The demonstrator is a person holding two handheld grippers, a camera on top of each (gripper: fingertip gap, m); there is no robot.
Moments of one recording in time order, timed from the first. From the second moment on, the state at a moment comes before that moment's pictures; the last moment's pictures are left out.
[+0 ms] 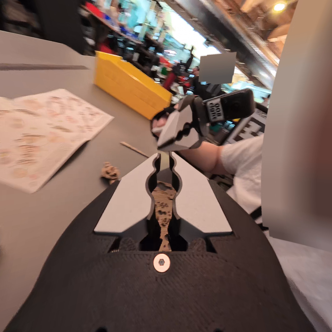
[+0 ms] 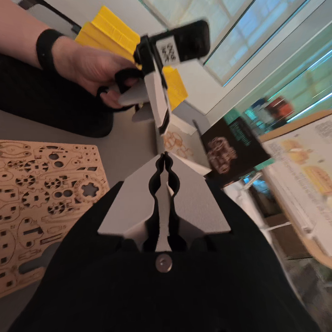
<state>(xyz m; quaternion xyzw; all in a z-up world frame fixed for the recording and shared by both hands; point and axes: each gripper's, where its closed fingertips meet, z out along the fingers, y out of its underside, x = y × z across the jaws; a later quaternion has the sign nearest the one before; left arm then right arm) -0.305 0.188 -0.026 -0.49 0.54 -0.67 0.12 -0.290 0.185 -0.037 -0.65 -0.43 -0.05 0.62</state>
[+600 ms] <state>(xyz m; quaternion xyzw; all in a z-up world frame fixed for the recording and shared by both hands) -0.302 0.222 -0.038 -0.55 0.49 -0.66 0.11 -0.237 0.164 -0.150 -0.84 -0.38 0.13 0.35</state>
